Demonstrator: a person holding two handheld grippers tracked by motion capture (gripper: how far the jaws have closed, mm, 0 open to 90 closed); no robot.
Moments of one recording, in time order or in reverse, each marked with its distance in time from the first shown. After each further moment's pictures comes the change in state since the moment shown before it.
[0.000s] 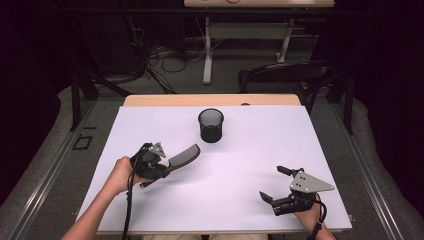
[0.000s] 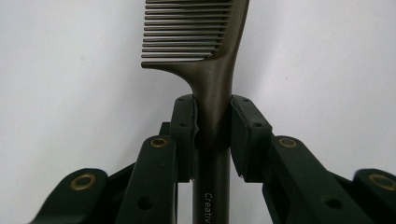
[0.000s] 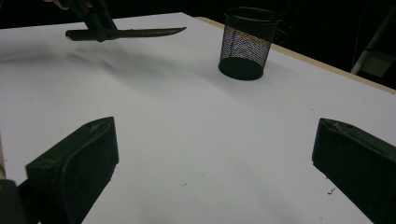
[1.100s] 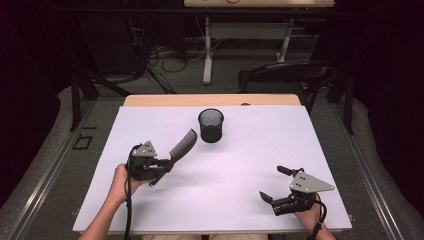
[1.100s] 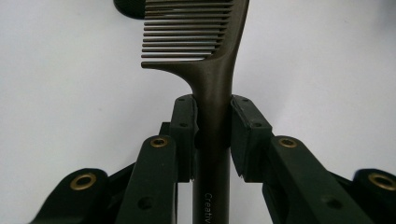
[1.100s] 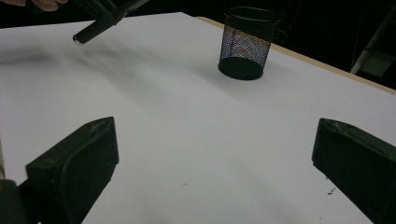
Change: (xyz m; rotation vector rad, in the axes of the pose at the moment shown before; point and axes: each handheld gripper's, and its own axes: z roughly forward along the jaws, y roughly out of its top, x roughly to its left) left arm -0.009 -0.019 -0.005 -0.349 0.038 -0.100; right arm 0.000 0.000 0.000 0.002 -0.002 -0.001
